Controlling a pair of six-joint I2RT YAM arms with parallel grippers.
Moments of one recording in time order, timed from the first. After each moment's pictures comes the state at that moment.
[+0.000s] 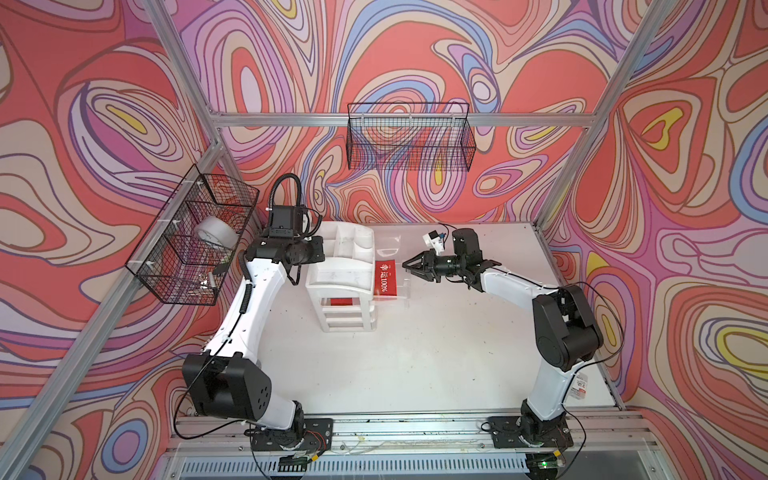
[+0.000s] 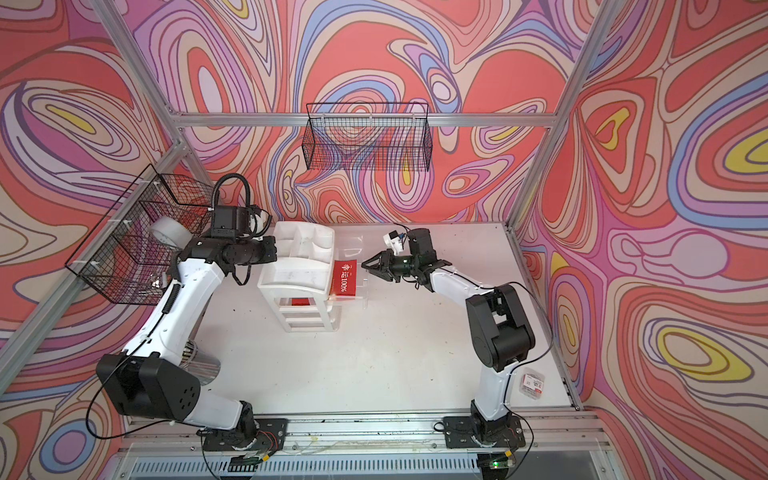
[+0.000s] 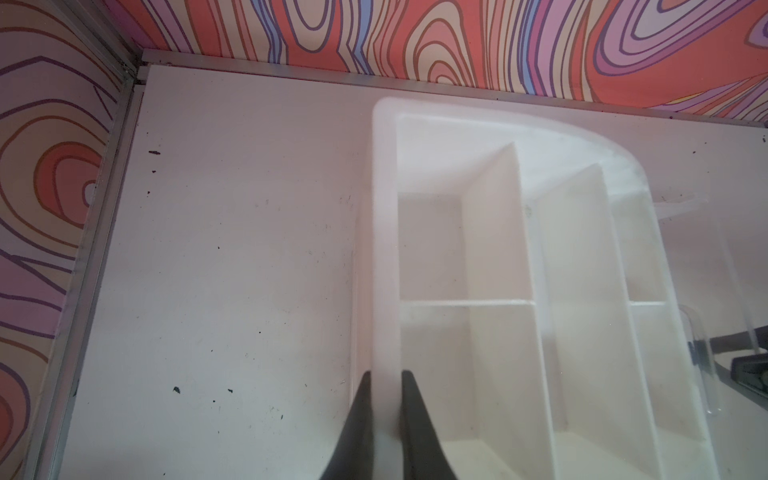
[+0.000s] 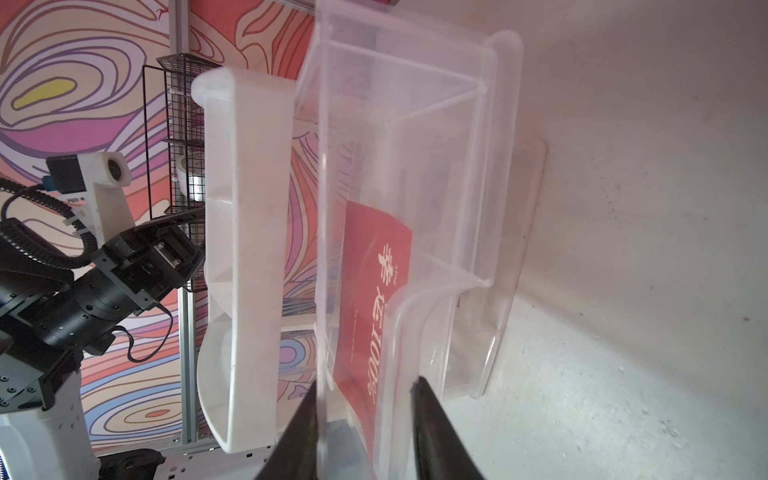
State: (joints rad) left arm -0.08 1.49 1.52 -0.84 0.05 -0.18; right arm 0.35 1.86 1.26 0.07 -0.91 0.86
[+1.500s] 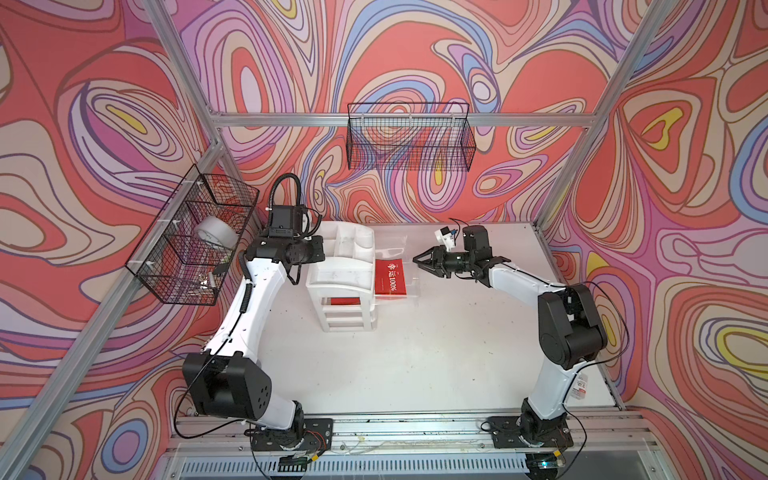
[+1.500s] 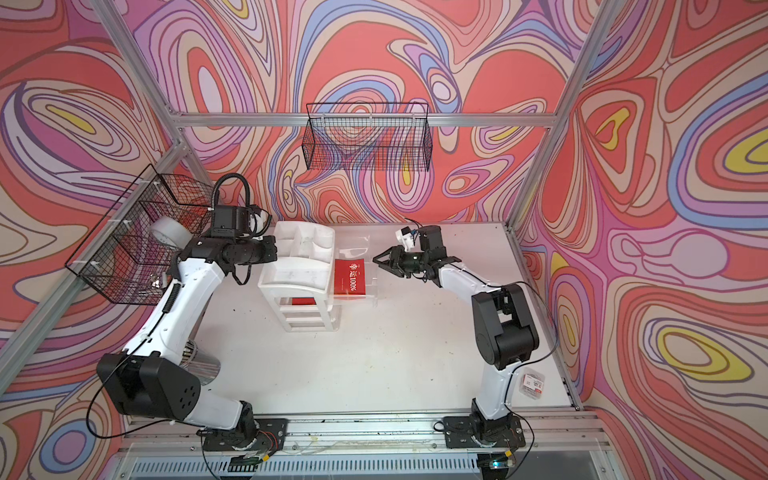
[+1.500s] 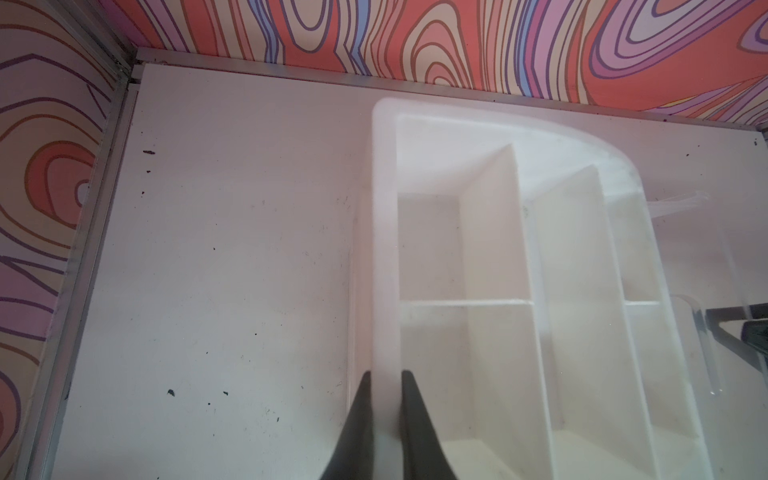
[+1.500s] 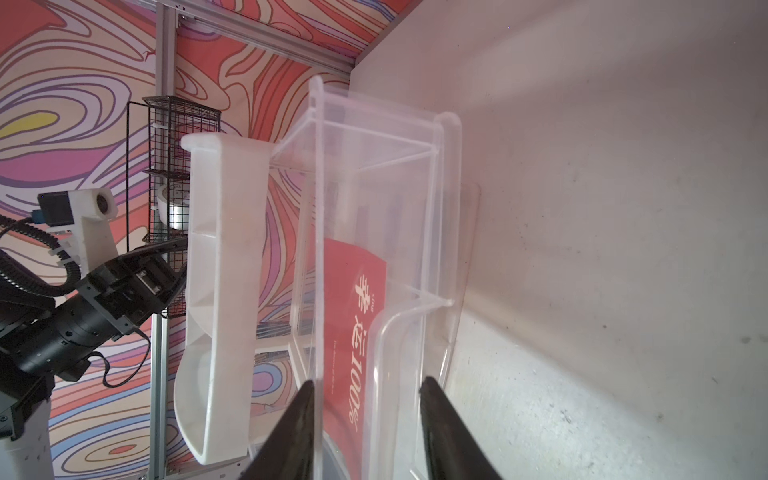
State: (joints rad) left arm -0.08 1.50 1.52 -0.83 0.07 -0.19; right arm 0.28 1.86 1.28 0.01 -0.88 0.78
